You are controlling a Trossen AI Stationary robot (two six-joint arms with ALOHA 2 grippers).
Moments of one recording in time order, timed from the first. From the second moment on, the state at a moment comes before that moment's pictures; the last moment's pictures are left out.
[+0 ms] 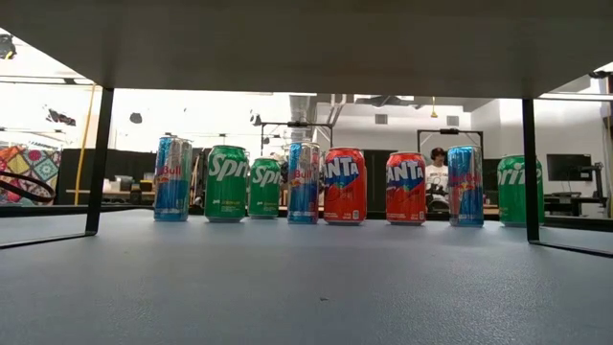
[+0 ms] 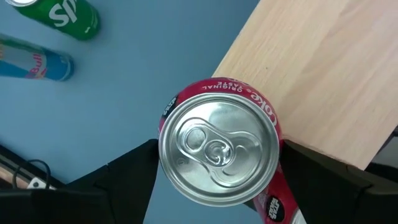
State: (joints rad) left arm -0.44 1.69 1.95 -1.57 -0.23 -1.04; right arm -0.23 1.87 2.33 -1.35 0.07 -0.06
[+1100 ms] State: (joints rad) left arm -0.44 1.69 1.95 -1.50 -0.24 -0.88; right arm -0.23 1.87 2.33 -1.35 0.07 -0.06
